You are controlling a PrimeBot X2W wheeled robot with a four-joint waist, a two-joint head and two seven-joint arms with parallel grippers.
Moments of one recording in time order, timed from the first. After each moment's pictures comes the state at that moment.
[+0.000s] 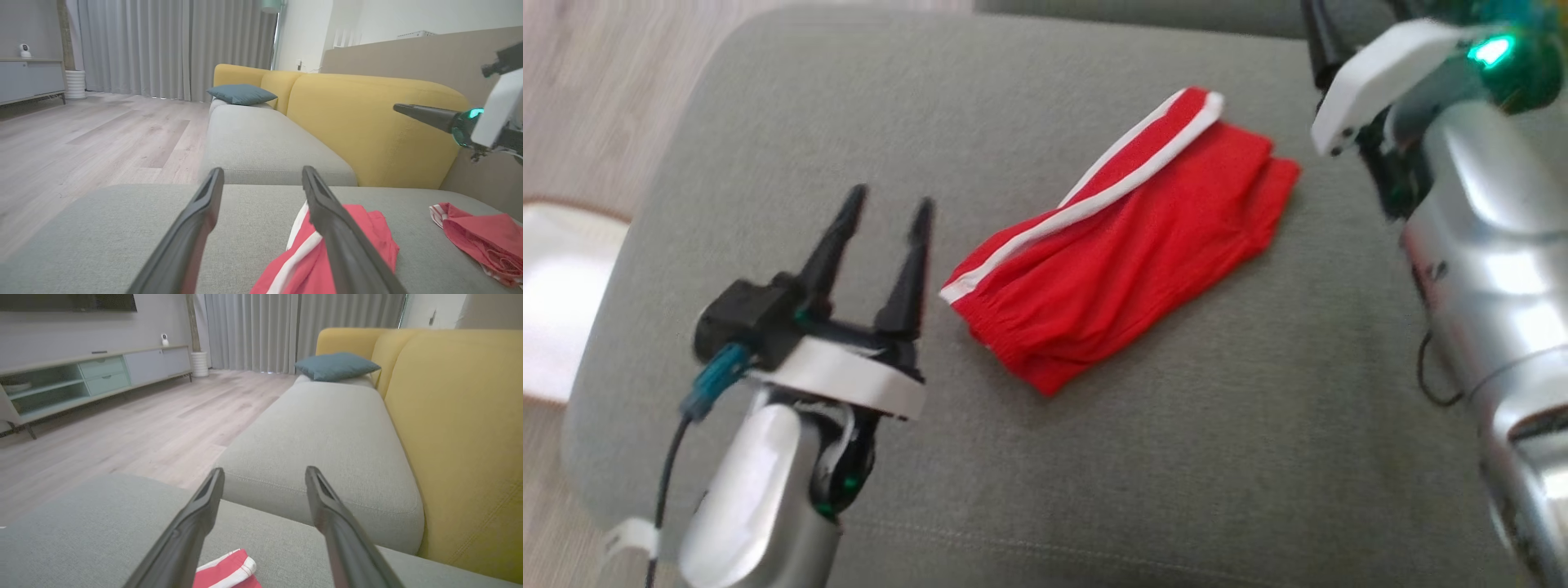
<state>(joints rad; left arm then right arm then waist) -0.30 0.11 -0.31 0.17 -0.30 -0.07 -0.25 -1.07 -0.16 0.34 1.08 0.31 0.13 -0.10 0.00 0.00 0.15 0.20</state>
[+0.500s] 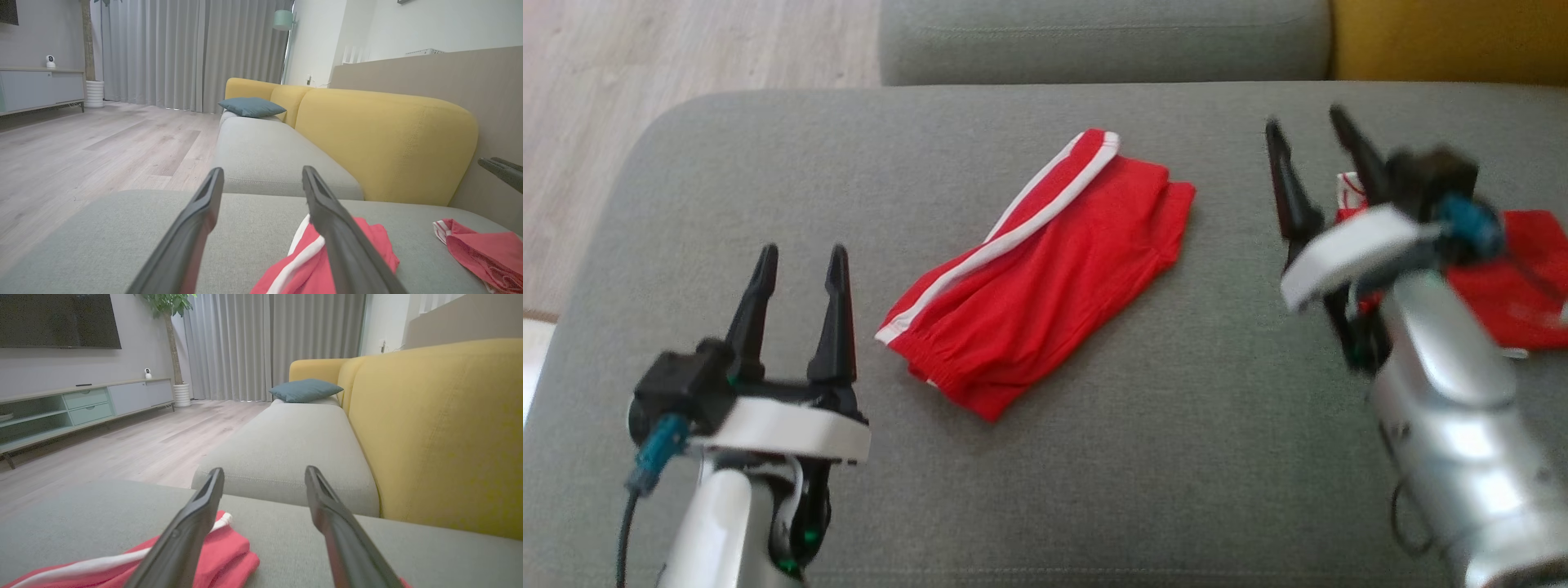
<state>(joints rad) -0.15 0.09 -0.16 0.10 -0.25 -0.04 -0.26 -0.71 -0.16 0.31 0.81 0.28 0.13 -0.24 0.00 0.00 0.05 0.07</state>
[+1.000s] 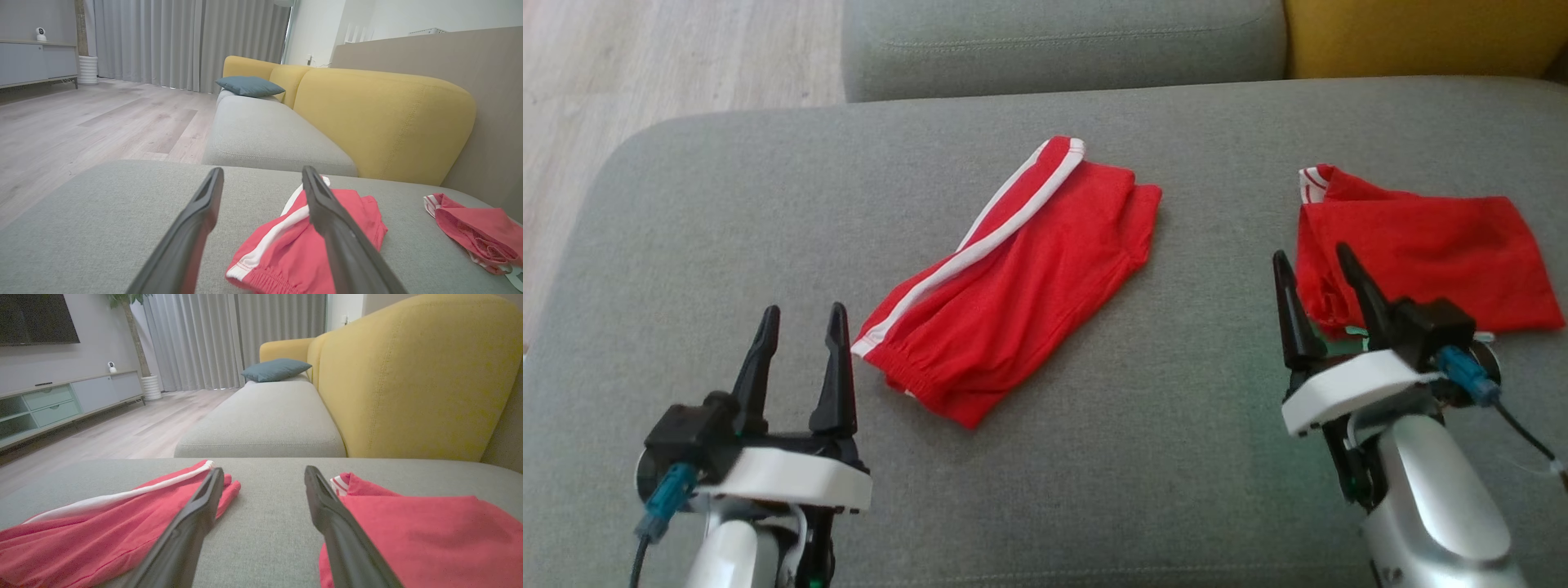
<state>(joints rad) -0.03 0.05 -0.11 0.10 -0.23 -0.04 -0.26 -0.31 -0.07 0.10 0.49 0.13 0.13 -0.20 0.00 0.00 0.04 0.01</state>
